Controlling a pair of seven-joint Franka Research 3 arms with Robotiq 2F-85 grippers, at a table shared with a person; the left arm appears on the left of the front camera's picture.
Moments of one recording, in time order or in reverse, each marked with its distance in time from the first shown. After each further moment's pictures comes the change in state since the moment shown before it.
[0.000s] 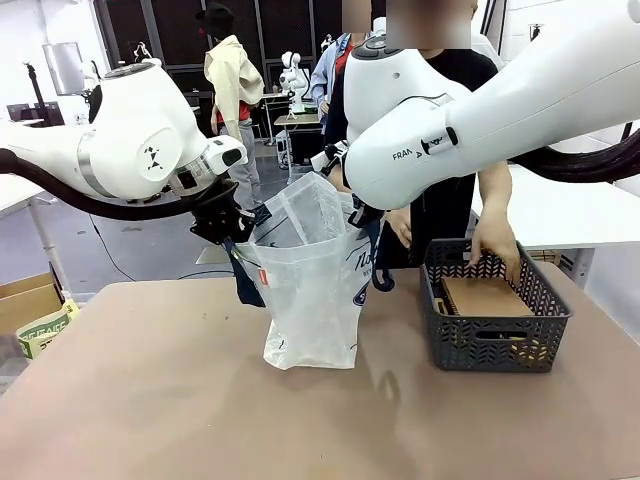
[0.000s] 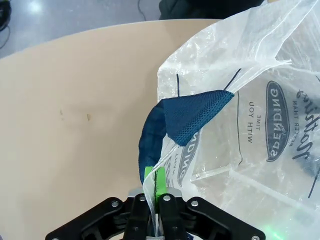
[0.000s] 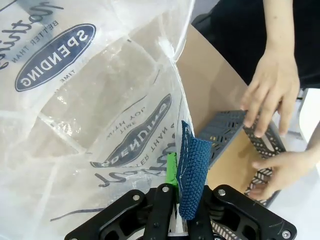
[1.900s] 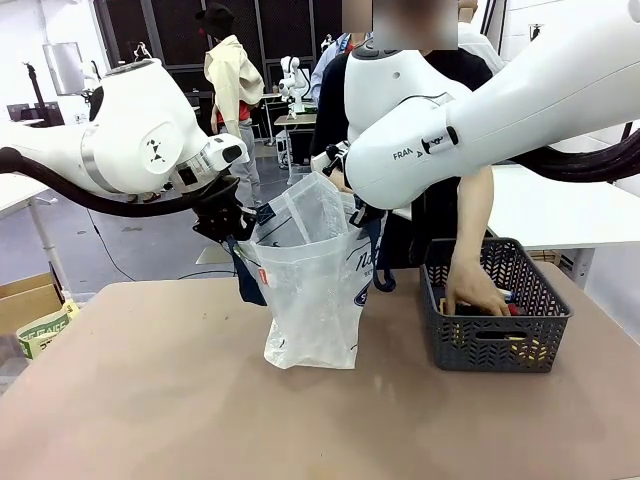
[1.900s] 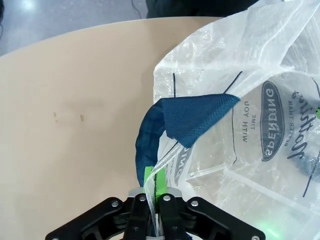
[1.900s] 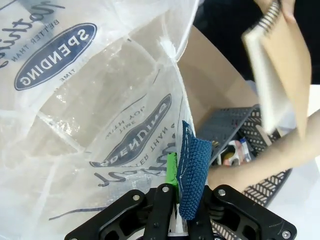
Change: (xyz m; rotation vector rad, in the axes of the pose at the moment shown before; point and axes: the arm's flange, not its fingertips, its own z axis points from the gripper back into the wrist) left arm 0.010 0.002 -0.002 -0.041 0.027 -0.001; right arm -0.002 -0.002 -0.001 -0.001 0.013 -0.008
